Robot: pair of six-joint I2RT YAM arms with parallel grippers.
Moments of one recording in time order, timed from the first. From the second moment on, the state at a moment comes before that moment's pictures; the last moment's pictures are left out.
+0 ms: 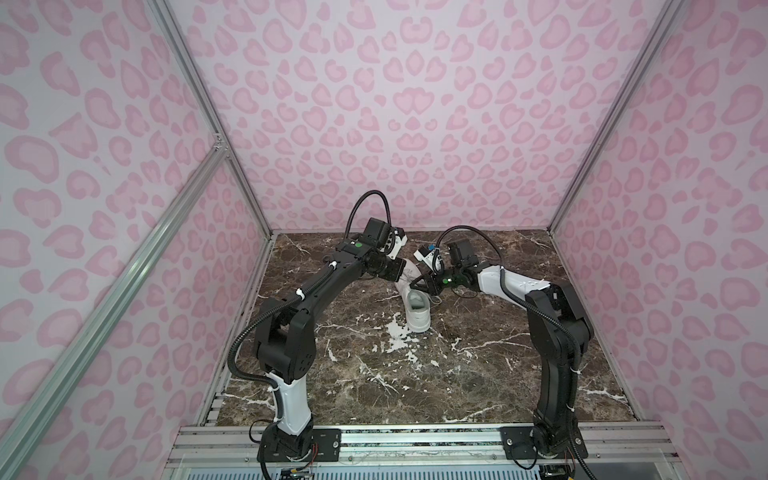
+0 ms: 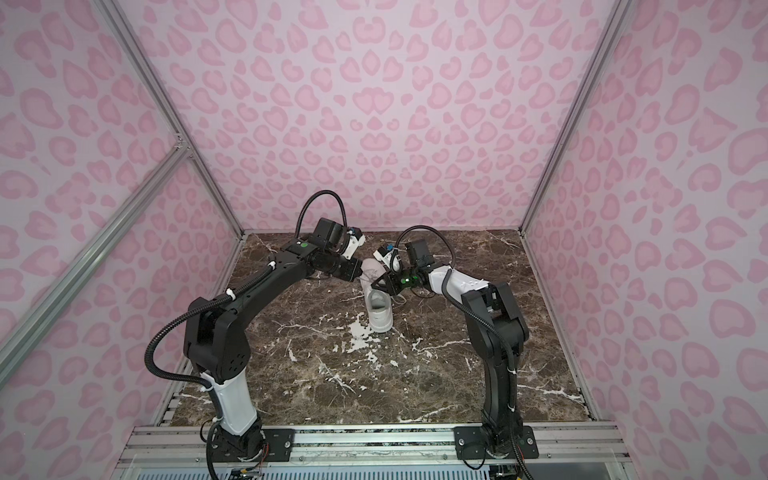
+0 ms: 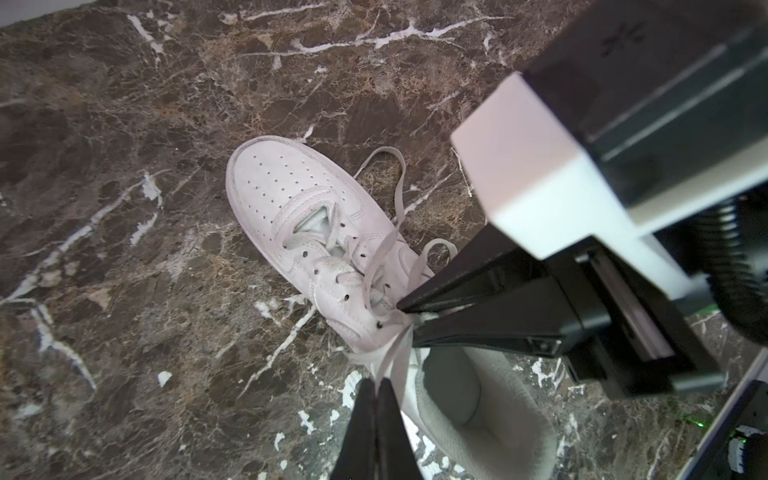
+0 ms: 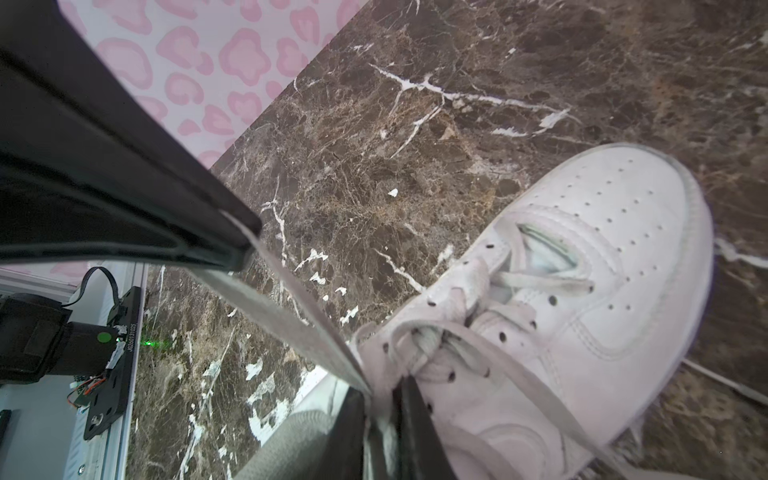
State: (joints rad) left arm -0.47 1.89 1.68 -0.76 0.24 -0.05; right arm 0.40 2.02 1.39 -0.21 -0.77 -0.09
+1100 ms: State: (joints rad) left arm -0.43 1.71 1.25 -0.27 0.39 -0.34; right arm 0.40 2.02 1.41 -0.24 -0.77 -0.05
